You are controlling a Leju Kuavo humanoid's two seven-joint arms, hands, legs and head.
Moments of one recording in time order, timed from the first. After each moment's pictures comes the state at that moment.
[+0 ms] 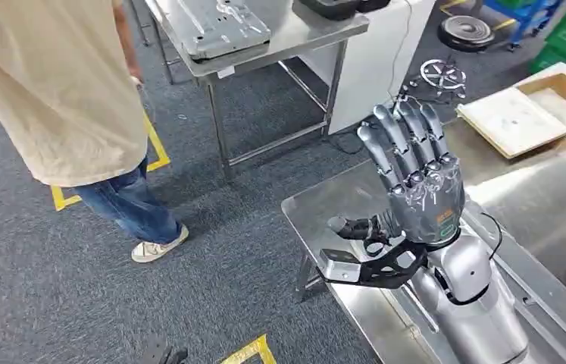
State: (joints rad) left arm -0.07 -0.09 -0.11 -0.35 -0.05 -0.07 -0.44; right arm -0.41 -0.25 0.38 -1.86 1.27 -0.68 -0.14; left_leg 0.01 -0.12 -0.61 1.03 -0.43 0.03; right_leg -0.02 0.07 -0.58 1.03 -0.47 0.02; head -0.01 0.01
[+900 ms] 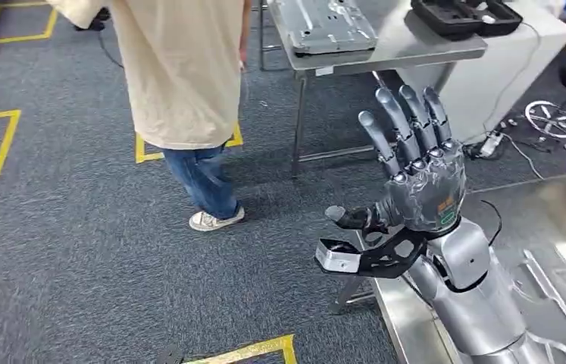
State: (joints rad) left arm -0.08 -0.10 -0.12 -0.30 -0.07 -0.05 -0.23; right arm -0.48 -0.24 0.41 -1.83 1.23 -0.69 -0.16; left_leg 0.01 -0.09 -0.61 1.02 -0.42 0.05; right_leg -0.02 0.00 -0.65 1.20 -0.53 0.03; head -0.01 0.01
